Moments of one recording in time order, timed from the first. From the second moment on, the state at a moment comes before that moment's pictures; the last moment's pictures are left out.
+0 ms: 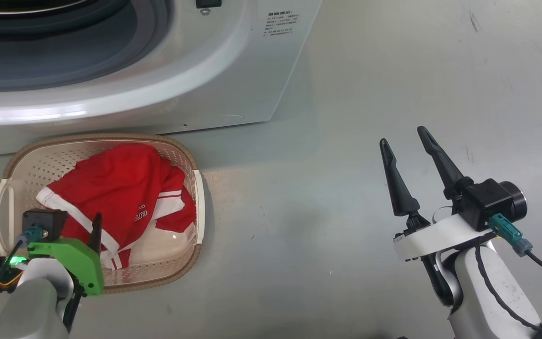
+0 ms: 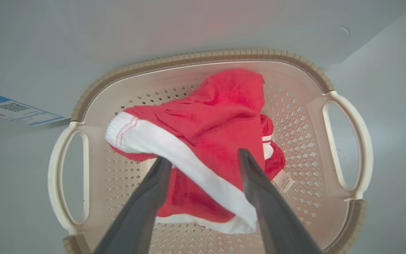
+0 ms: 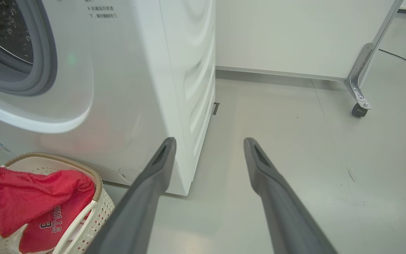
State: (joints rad) left arm -0.51 0.20 -0.21 0.98 -0.33 -0.13 -0.20; right arm -0.22 -0.07 0.22 0.14 0.20 0.08 -0.25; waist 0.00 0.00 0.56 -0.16
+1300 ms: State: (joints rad) left arm -0.47 0.09 -0.19 0.74 -0.33 -0.13 -0.25; right arm -0.13 -0.06 0.16 0.22 0.23 0.09 -0.25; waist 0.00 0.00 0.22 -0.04
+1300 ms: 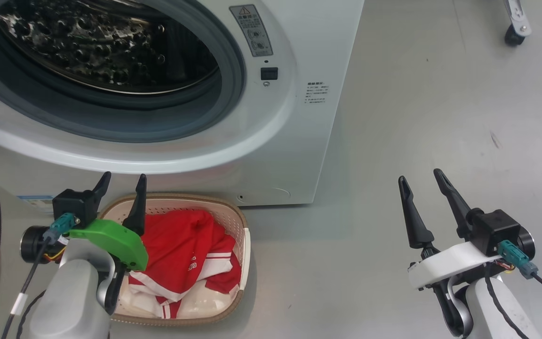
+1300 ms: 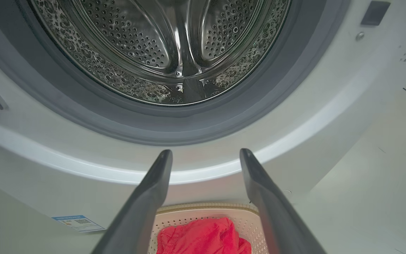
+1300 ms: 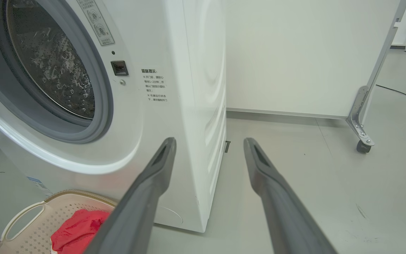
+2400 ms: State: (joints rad) left arm -0.15 0.08 -0.14 0.38 -0.30 -0.13 -0.25; right arm -0.02 -0.06 0.14 0.19 0.24 0.09 -0.25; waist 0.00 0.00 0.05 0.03
